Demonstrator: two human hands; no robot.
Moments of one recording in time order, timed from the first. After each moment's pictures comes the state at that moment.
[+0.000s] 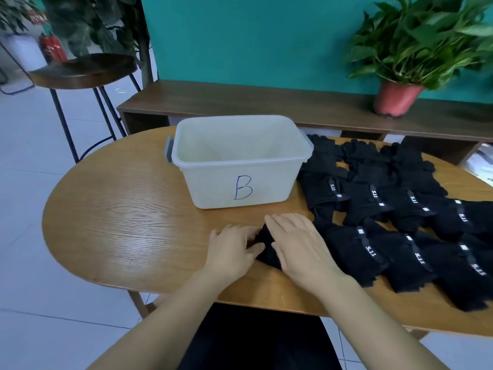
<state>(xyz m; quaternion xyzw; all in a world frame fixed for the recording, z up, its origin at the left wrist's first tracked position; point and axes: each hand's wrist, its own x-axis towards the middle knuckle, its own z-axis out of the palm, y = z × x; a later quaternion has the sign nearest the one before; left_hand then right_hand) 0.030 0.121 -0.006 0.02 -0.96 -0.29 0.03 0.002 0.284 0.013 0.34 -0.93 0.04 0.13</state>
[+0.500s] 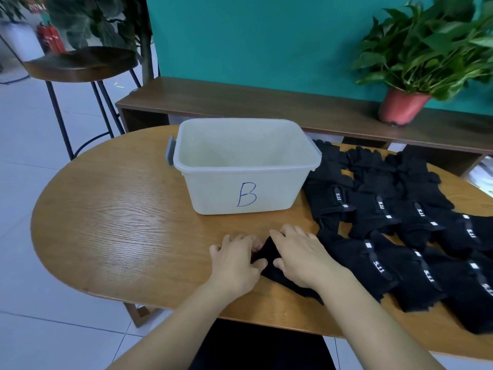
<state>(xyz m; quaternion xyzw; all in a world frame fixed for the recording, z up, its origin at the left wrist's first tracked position) 0.026 0.126 -0.012 0.06 -0.95 -0.31 0.00 -0.022 0.266 0.024 0.27 -0.96 -0.03 -0.12</state>
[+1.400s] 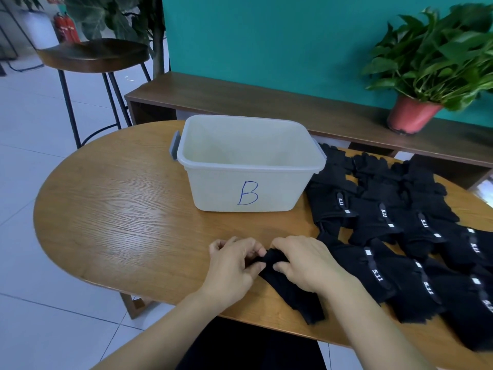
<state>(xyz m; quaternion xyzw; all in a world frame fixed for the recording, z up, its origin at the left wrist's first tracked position) 0.043 0.125 -0.018 0.00 -0.90 -0.43 0.08 -0.020 0.280 0.035 0.31 -0.94 0.02 -0.12</state>
